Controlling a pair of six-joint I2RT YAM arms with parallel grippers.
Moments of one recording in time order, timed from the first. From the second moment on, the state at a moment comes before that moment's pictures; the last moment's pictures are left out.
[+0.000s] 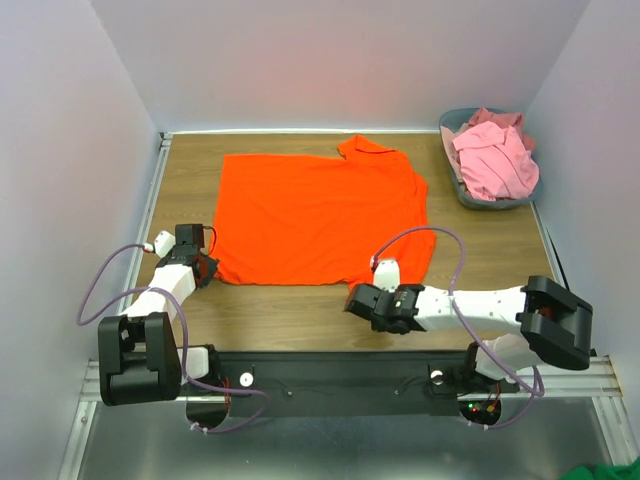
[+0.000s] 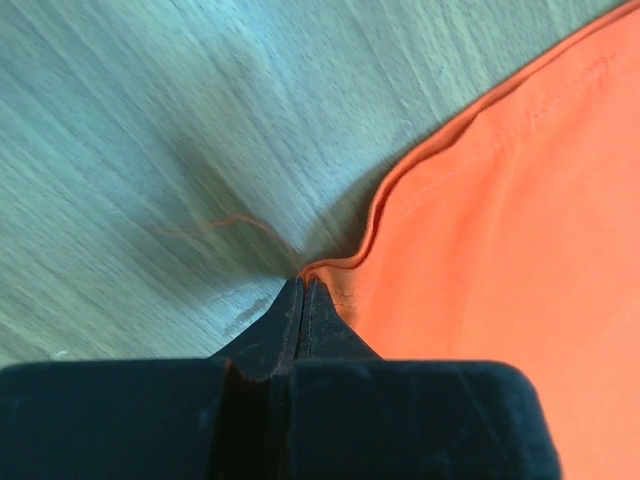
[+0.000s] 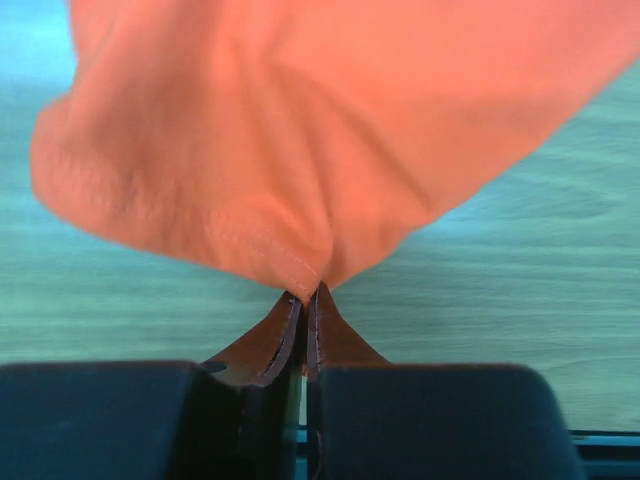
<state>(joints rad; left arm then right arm) 0.06 1.22 0.55 -0.34 -0.25 -0.93 1.18 1.42 0.73 -0.64 0.53 1.01</state>
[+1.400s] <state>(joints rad) 0.06 1.86 1.29 -0.36 -0.16 -0.82 0.39 1.93 1.53 -0.47 0.38 0.21</state>
